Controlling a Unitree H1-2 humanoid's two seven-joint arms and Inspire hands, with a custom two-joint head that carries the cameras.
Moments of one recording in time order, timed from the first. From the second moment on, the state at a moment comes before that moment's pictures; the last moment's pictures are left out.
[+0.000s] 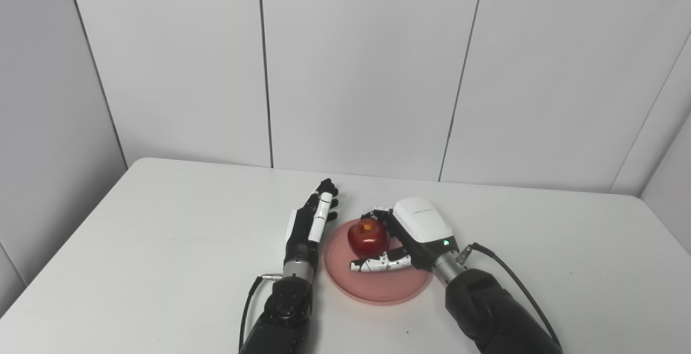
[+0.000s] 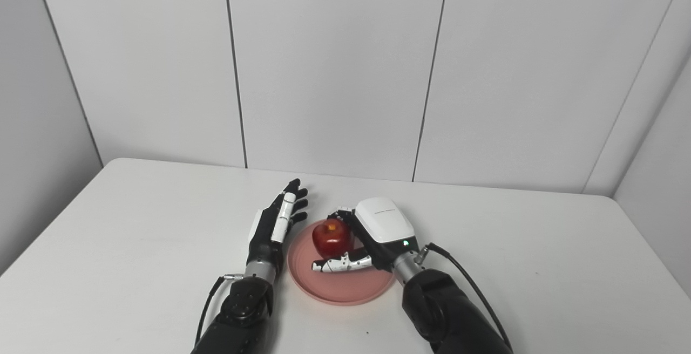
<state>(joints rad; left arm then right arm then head) -0.59 -0.13 0.01 0.83 0.01 -0.22 0.14 -0.60 -0.21 0.45 0.50 -0.87 -0.17 -0.12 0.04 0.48</state>
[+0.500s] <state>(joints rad) -0.60 -0.13 0.01 0.85 0.01 -0.24 0.14 -0.60 -0.21 0.45 0.49 -0.88 -0.17 -0.13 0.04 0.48</state>
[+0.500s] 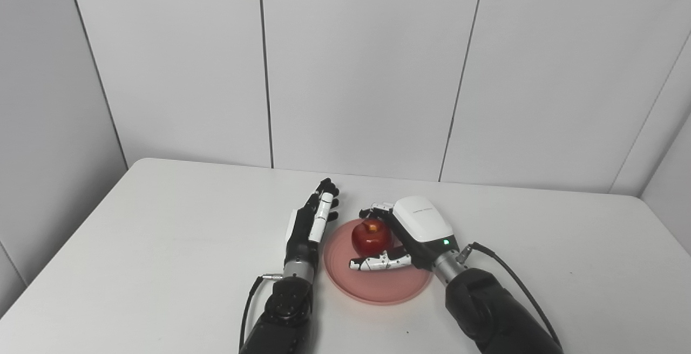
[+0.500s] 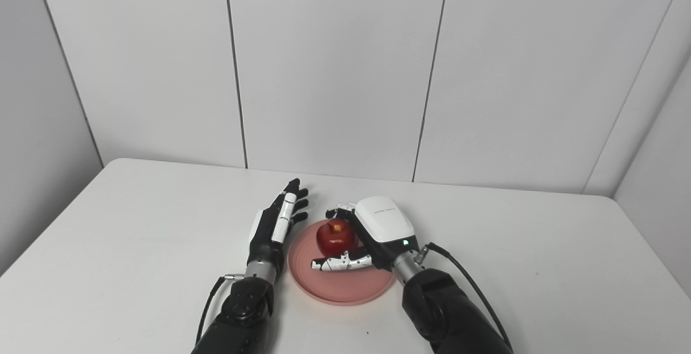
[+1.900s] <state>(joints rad) -0.57 -0.14 0.01 0.80 0.06 -0.23 0.21 -0.55 -0.04 -0.01 0.46 -0.16 -0.06 -0.10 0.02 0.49</state>
